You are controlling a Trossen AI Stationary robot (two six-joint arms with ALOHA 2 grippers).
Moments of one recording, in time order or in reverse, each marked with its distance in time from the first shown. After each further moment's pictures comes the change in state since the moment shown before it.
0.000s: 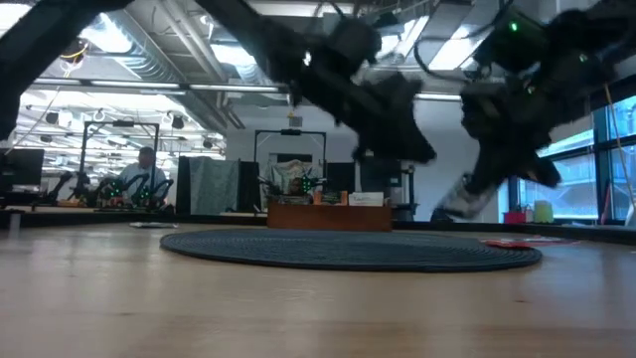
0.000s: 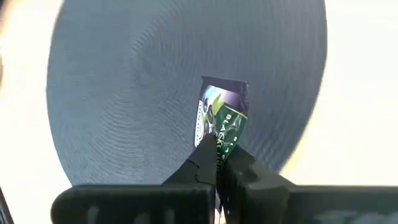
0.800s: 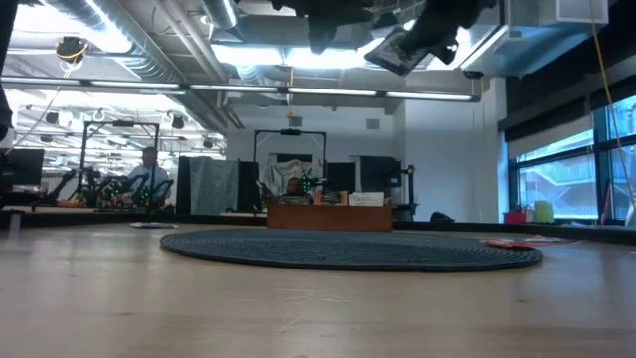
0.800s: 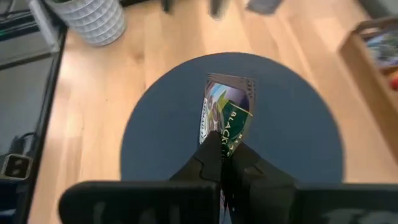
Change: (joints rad) left arm 0.053 -0.500 0.002 -0.442 0.362 0.077; right arm 0.005 0.121 0.691 -0.388 -0.069 -0.778
